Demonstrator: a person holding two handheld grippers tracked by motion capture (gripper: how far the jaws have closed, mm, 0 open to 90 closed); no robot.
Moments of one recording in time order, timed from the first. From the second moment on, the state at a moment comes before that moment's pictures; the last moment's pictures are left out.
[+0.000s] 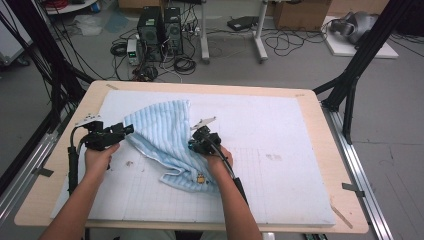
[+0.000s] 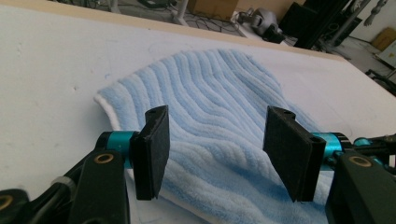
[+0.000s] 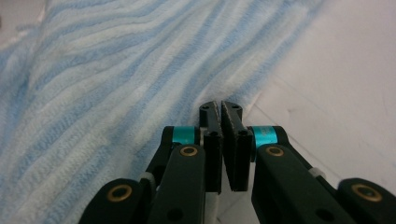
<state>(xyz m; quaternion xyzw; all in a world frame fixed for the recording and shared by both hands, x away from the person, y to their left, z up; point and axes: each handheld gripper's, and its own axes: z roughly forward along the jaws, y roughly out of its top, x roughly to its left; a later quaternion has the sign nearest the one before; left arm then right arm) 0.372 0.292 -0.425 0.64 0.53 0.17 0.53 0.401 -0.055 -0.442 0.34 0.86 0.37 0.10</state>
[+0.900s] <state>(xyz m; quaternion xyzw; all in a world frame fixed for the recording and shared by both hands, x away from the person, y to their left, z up) 0.368 0.228 -0.434 0.70 0.46 0.08 0.55 0.361 -0.226 -0.424 0.51 0.75 0.34 0.24</state>
